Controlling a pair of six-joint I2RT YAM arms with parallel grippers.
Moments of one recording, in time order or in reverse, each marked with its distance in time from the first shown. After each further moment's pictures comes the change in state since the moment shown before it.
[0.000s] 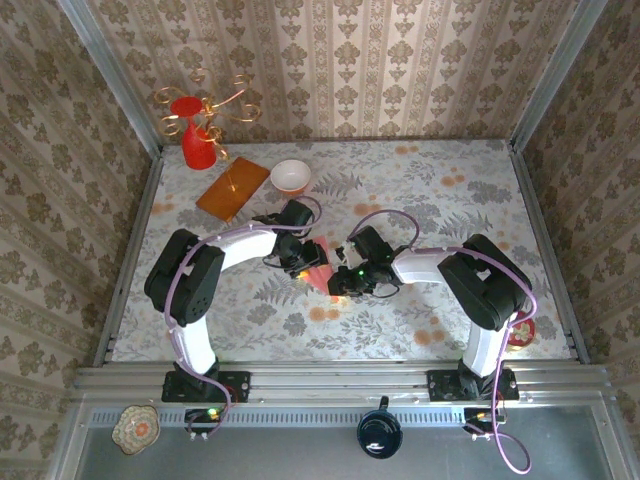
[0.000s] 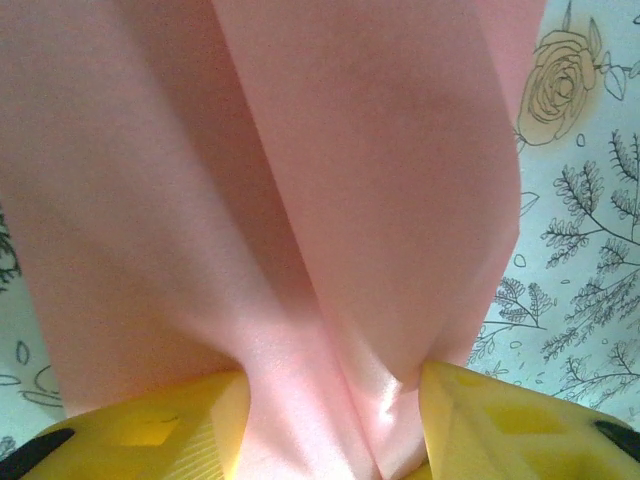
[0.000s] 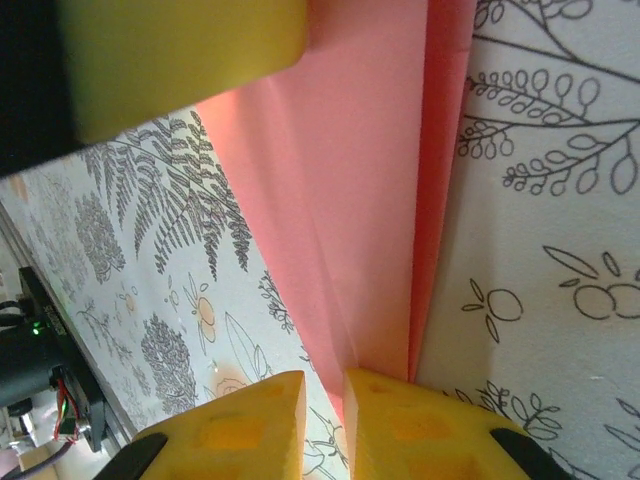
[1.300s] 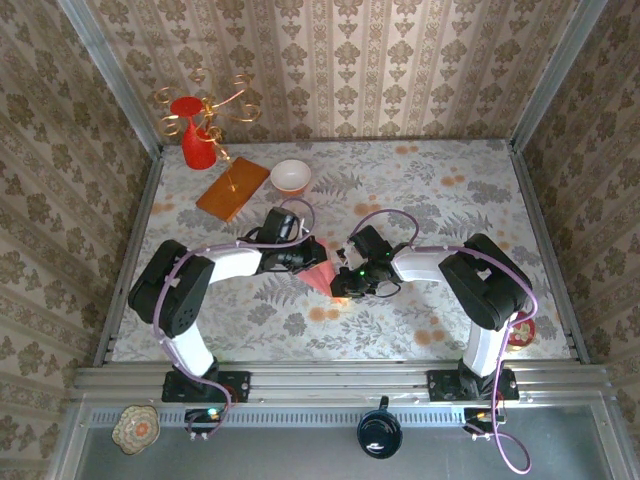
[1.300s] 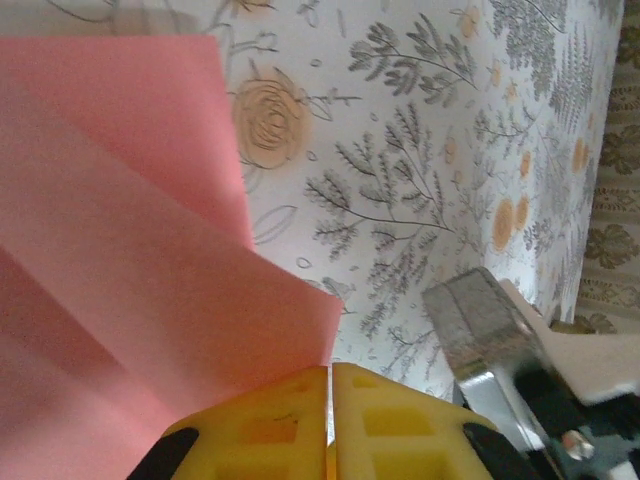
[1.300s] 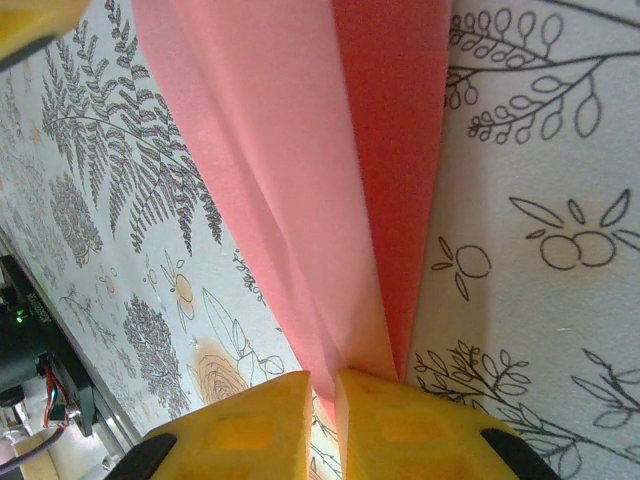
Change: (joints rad) left arm 0.045 -0.100 -0.266 0.563 0.235 0.002; right arm 0.000 0.000 0.022 -0.087 0.001 -0.024
